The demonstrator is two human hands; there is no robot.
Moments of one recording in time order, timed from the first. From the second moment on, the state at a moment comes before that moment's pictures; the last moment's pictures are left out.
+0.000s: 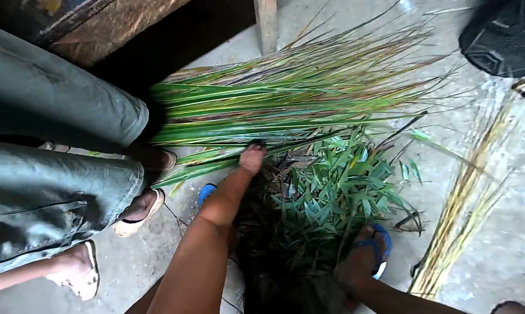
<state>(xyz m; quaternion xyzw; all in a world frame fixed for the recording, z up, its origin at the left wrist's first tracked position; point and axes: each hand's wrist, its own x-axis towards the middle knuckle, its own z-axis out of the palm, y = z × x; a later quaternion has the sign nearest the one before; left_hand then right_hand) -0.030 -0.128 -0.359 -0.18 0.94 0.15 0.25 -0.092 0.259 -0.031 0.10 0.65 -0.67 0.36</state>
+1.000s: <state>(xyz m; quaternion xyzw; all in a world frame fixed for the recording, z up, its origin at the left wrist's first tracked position) 0.063 0.065 -0.070 0.09 0.90 0.40 -0.17 -0.053 0.372 0.075 -0.13 0.60 -0.79 0.06</state>
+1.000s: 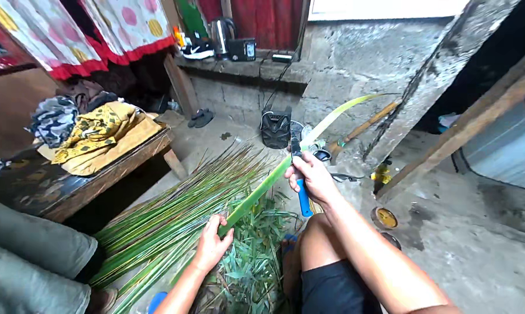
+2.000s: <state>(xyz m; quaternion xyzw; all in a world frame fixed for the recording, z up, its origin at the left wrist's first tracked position) 0.080 0.152 0.157 0.20 0.58 0.78 -0.08 0.033 0.368 0.220 -0.36 0.67 -0.61 0.21</state>
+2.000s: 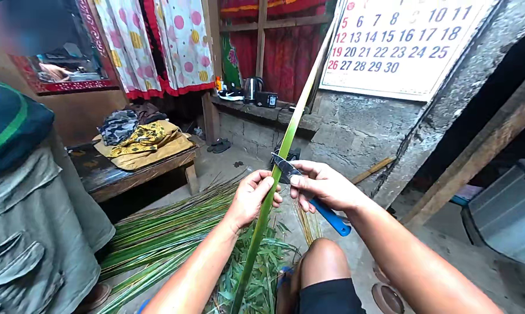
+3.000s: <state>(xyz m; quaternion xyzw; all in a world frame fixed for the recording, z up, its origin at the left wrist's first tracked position) 0.117 0.148 0.234 0.30 0.49 0.82 0.02 0.048 0.383 0.287 -0.58 0.64 -0.49 0.12</state>
